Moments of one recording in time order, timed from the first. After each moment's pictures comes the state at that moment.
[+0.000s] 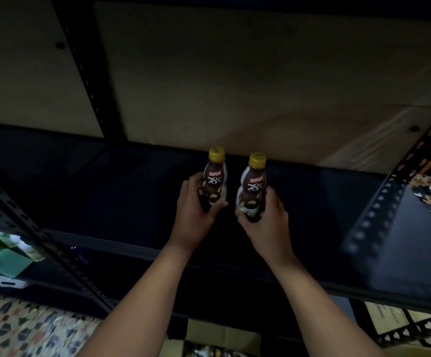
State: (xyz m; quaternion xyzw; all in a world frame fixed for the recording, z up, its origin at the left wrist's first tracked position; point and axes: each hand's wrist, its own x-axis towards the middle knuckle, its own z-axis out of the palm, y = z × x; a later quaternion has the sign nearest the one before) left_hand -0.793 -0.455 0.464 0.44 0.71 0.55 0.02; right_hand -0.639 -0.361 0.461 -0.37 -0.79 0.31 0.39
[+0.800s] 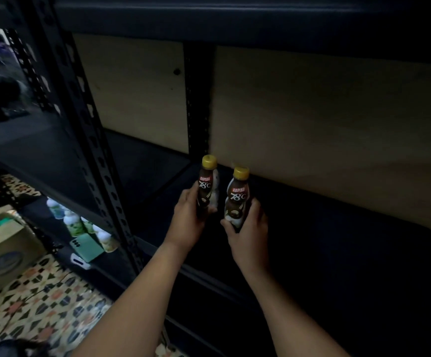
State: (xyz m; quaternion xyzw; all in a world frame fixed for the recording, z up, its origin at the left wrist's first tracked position) left_hand -0.951 -0.554 0.474 0.35 0.79 0.49 -0.04; right_hand -0.836 -0.452 0.469 -0.30 -0.83 0.31 0.34
